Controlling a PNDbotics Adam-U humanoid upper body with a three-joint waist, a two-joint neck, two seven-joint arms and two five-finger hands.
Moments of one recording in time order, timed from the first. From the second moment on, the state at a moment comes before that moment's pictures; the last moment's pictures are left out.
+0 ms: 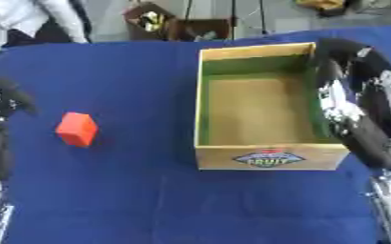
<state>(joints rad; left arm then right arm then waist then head) -0.25 0.14 0.05 -1.98 0.02 -0.28 0.16 -0.43 -0.25 0.08 -1.98 0.17 -0.04 -0.01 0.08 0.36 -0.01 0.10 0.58</state>
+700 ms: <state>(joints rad) -0.25 0.15 0.05 -1.98 0.00 -0.28 0.17 -0.43 -0.25 0.08 -1.98 0.17 -0.04 -0.02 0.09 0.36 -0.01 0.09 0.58</state>
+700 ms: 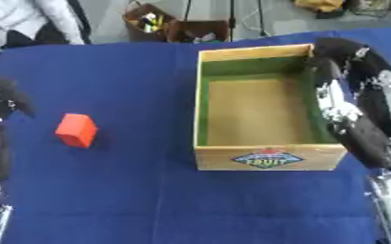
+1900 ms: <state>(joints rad) -0.41 0.62 0.03 -1.98 -0.31 -0.03 -0.12 -0.41 -0.27 0.08 -1.98 0.17 -0.03 -0.01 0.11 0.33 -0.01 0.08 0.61</state>
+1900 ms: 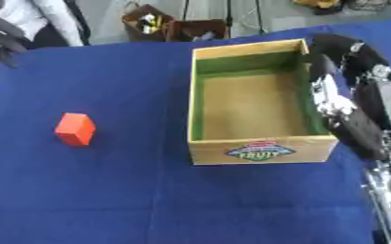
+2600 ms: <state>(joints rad) -0.47 0.89 -0.01 -1.80 -0.45 -0.08 -0.34 -0.41 -0.27 0.09 -1.98 0.16 -0.03 0.00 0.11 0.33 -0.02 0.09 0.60</state>
